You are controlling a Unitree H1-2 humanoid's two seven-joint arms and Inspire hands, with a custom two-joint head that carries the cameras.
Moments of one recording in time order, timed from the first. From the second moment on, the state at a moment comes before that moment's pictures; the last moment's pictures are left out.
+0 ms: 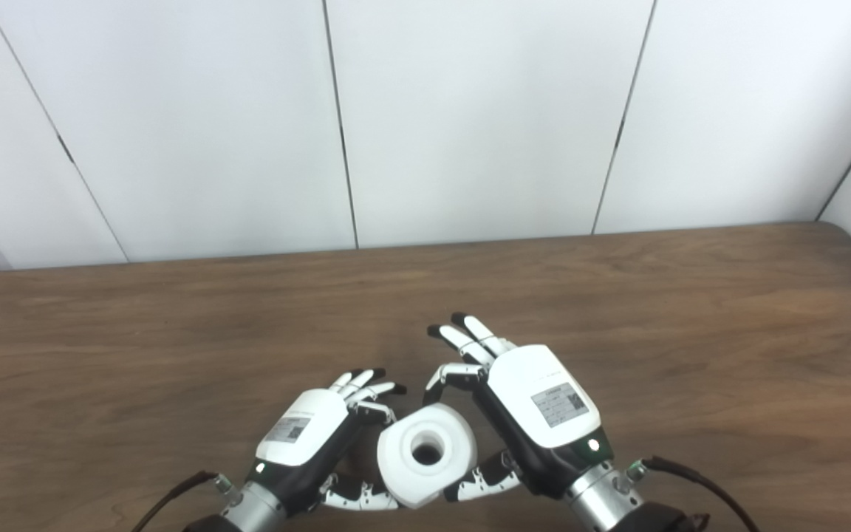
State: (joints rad) left arm -0.08 0.30 -0.31 -0.17 0.72 -0.16 -0.23; right arm -0.01 -0.07 0.35 -0.58 -1.15 0.04 0.35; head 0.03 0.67
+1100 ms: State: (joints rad) left arm -0.07 0.28 -0.32 -0.17 0.75 -0.13 -0.21; right arm -0.02 -0.10 0.30 -0.48 -1.11 0.03 0.22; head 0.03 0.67
